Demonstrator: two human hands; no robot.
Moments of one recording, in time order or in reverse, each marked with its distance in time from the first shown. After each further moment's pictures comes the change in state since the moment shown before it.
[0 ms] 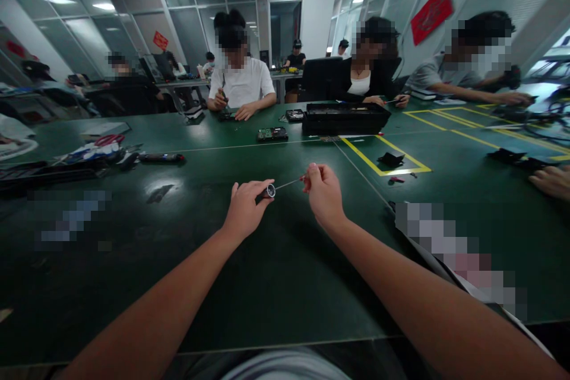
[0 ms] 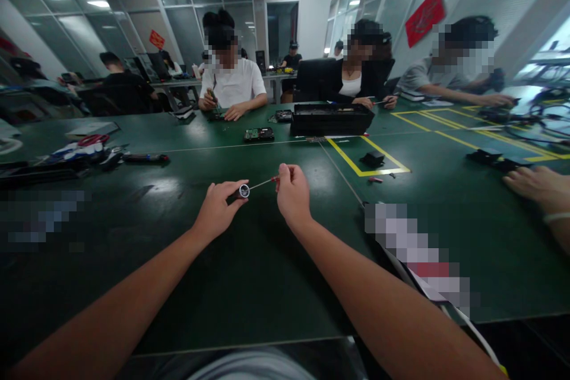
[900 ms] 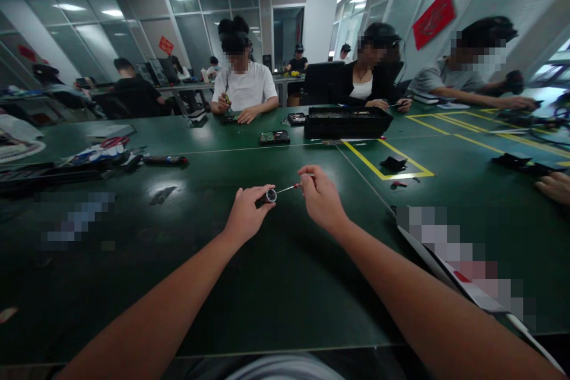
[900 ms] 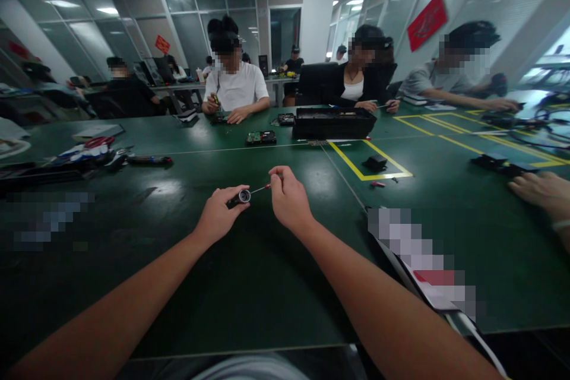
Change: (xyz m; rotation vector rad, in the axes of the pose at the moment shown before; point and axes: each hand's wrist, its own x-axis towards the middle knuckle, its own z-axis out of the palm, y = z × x) left_hand -0.001 -0.005 0.003 -0.108 0.010 -0.022; right_hand -0.002 -0.016 -0.006 -0.340 -0.225 -0.196
